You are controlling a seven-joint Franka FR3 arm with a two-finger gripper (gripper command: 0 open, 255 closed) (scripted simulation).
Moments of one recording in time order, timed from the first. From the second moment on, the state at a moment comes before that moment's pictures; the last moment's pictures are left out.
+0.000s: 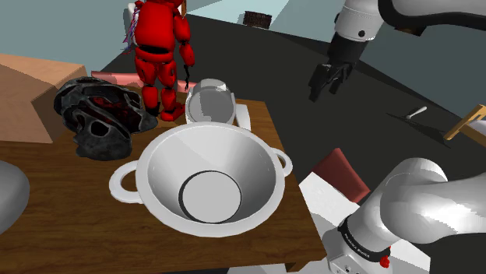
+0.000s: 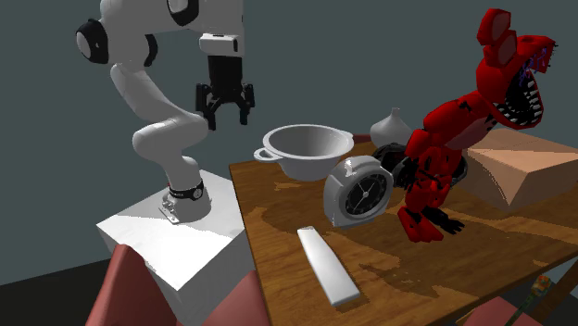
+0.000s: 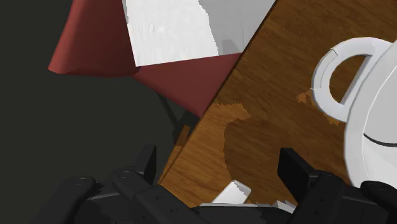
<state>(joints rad) 0.00 -0.81 0.01 -2.39 -0.12 1.60 0.17</state>
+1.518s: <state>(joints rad) -0.08 -0.05 0.00 -2.15 -0.03 2.11 0.48</state>
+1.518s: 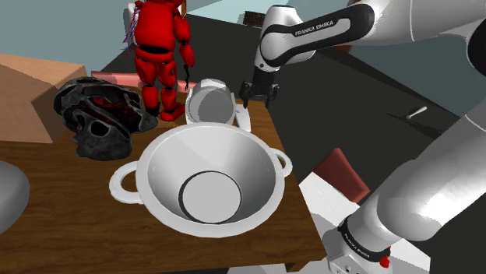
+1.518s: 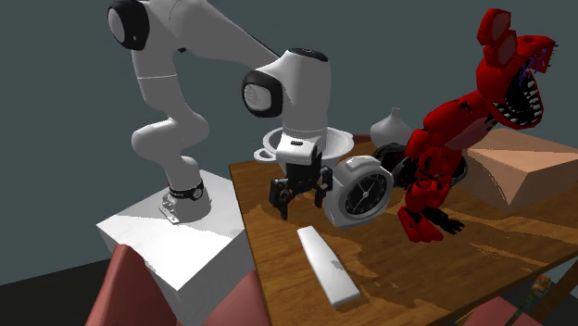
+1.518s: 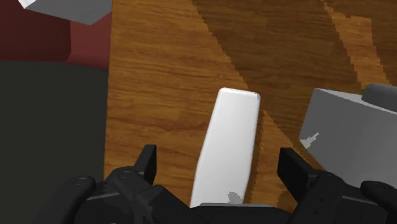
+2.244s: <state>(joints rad) -0.10 0.24 -0.01 -1.99 0.01 2.24 0.55</state>
